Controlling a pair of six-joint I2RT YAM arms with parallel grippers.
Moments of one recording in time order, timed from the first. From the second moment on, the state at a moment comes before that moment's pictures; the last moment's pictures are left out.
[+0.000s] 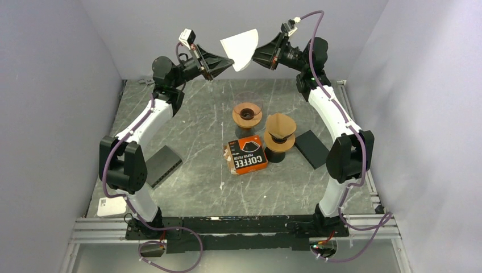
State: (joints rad) left arm -0.29 1.72 1.47 0.76 0.84 -1.63; right arm 0.24 1.83 1.75 0.41 -0.96 1.39
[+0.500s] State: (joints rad) left arm -0.29 1.65 1.52 0.24 0.81 -1.26; right arm 0.24 1.81 1.85 0.00 -0.92 1.09
